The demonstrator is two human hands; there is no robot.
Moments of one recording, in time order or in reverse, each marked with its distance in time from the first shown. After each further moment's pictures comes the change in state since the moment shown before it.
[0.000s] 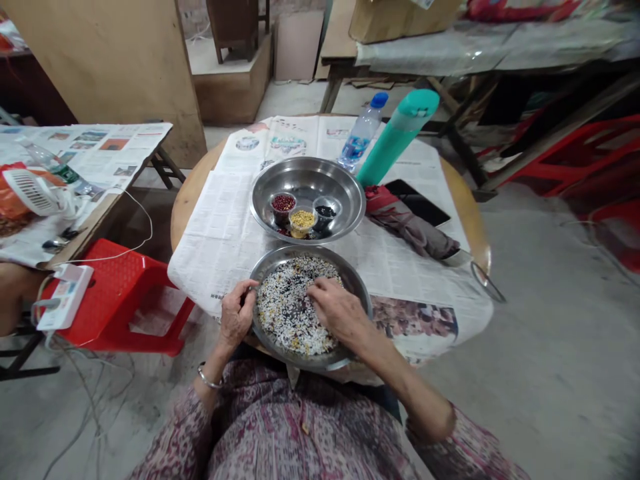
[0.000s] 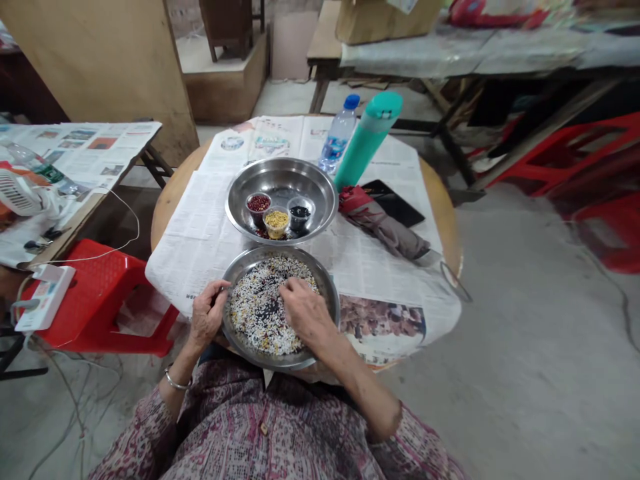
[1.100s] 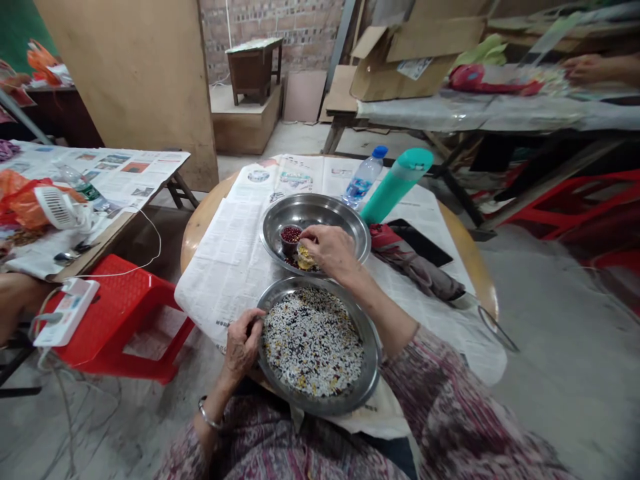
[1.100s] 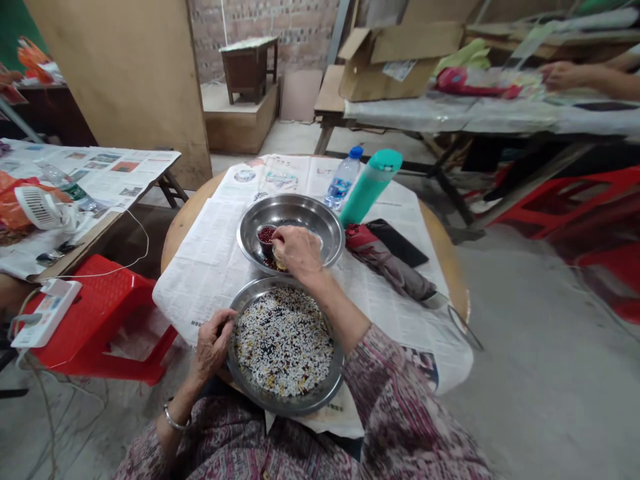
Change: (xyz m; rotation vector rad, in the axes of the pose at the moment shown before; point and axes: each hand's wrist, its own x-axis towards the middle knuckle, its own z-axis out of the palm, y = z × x) left_hand -0.004 0.002 -0.003 -0.042 -0.029 -0.071; right_hand 0.143 0.014 -0.087 0.245 0.356 0.191
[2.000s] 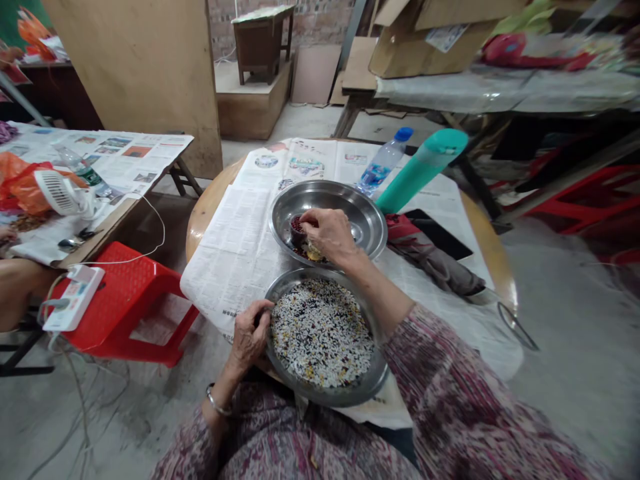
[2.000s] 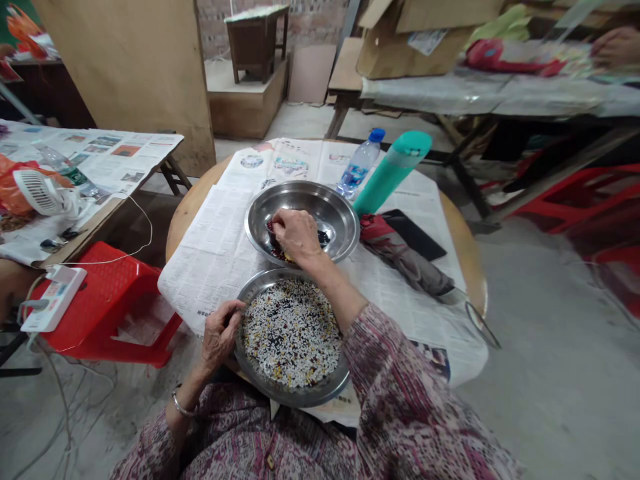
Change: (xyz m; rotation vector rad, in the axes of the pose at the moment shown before) left_hand -0.001 -0.004 0.003 -0.010 0.007 0.009; right_hand 0.021 -0.004 0.021 0.044 0.025 -0.066
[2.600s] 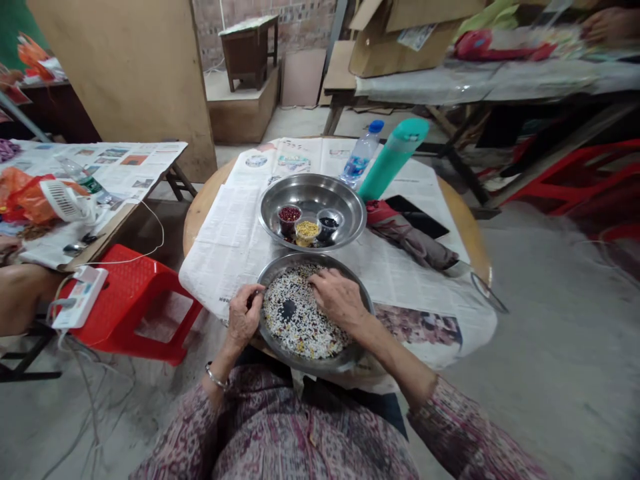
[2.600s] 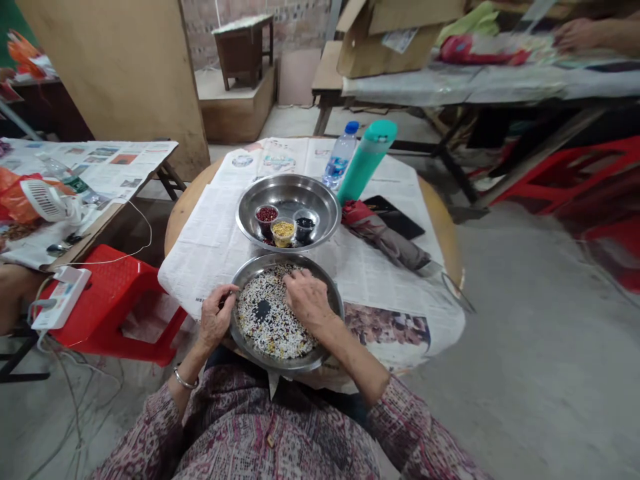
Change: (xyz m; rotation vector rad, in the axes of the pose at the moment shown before) left_hand 0.003 0.003 0.000 0.077 0.058 0.063; right_hand -0.160 0.025 0.013 -0.290 -0.220 -0.133
